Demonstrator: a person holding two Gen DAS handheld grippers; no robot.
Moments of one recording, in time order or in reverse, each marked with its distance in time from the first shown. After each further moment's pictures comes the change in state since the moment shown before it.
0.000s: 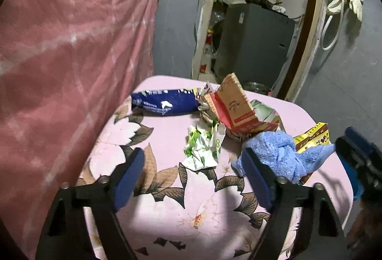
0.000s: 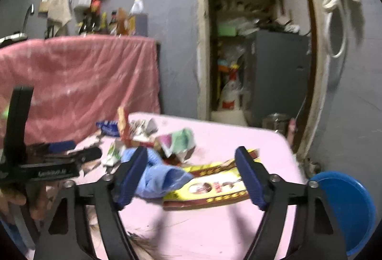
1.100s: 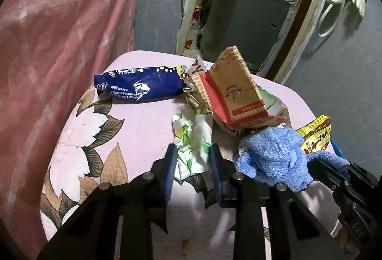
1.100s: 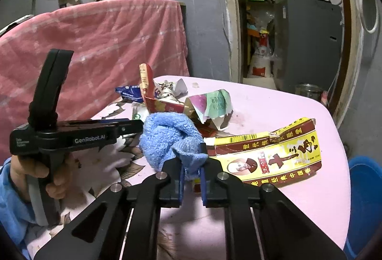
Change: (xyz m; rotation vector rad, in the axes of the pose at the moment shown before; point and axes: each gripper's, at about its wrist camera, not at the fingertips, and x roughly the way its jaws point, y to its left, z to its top) left arm 0.035 0.001 0.016 0.000 0.140 -0.090; right arm 0.037 0.009 -0.012 0.005 0.191 0.181
